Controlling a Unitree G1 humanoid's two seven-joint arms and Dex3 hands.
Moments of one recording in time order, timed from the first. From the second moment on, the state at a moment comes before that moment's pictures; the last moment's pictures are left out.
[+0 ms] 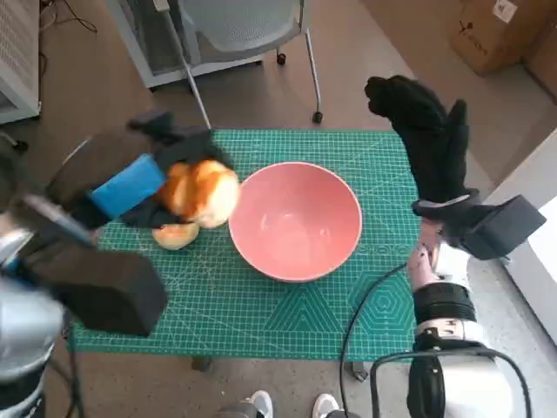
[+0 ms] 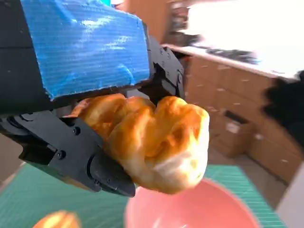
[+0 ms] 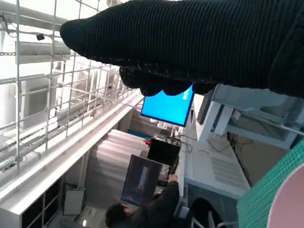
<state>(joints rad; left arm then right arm) -0.71 0.69 -0.15 -0.37 0.39 0.30 -0.63 -0.93 -0.14 -0.27 1.07 0.30 -0.86 0.64</state>
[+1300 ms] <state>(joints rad) -0.87 0.41 -0.36 0.24 0.38 0.14 -0.68 -0.85 -0.15 -0.26 1.00 0.28 -0.89 0.55</state>
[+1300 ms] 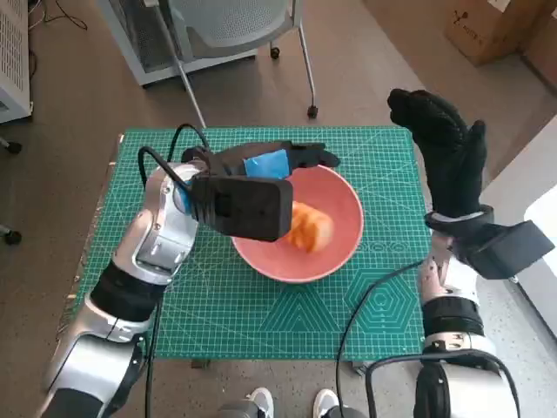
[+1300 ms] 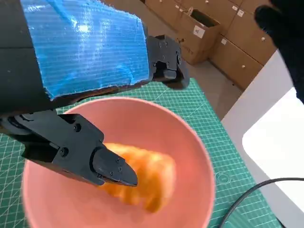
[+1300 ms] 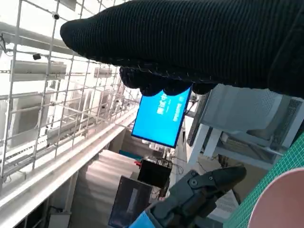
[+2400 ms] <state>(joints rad) -0.54 0.77 0.07 -0.28 0.28 0.24 -0.70 -0.84 -0.13 -0.24 1.01 0.29 -0.89 0.59</state>
